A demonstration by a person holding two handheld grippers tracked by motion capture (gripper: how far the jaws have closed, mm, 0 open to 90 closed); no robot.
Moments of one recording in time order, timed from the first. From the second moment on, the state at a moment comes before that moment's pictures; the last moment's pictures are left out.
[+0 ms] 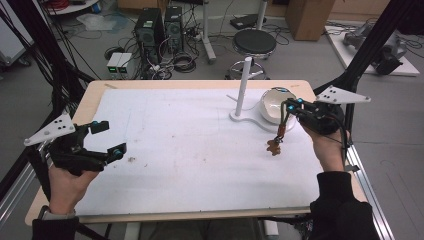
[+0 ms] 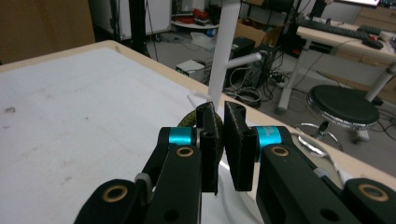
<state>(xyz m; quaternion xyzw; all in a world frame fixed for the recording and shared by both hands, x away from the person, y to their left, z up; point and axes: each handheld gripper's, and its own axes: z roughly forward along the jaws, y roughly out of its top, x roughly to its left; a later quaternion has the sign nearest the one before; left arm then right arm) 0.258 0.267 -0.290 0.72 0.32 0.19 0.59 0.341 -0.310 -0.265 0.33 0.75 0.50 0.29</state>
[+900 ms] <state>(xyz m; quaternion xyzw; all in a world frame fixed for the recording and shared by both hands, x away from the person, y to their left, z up) 0.258 0.267 -0.290 0.72 0.32 0.18 0.59 0.395 -0.271 -0.237 0.31 0.76 0.51 0.27</state>
